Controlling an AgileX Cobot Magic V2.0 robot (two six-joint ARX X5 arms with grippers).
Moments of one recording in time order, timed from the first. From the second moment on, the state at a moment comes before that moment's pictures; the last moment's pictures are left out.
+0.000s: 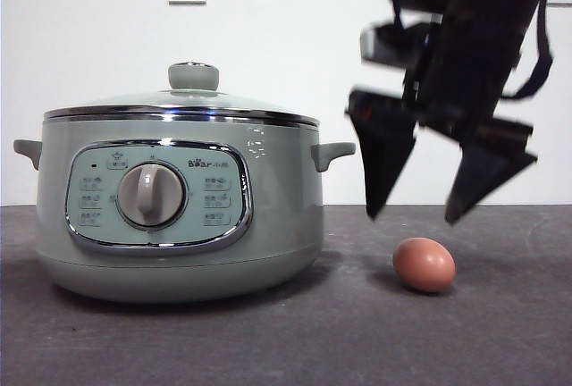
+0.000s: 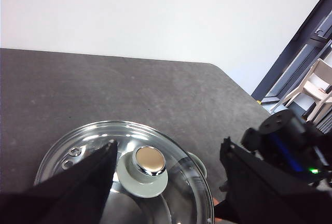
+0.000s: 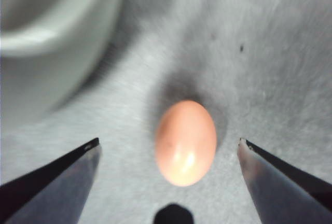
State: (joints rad) left arm -0.14 0.76 0.92 -0.36 0.50 -0.30; right arm 0.55 1.59 1.04 -0.60 -0.02 0.12
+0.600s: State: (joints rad) left arm -0.14 0.76 0.92 -0.40 0.50 -0.30; right arm 0.55 1.71 1.04 -0.55 -0.02 0.13
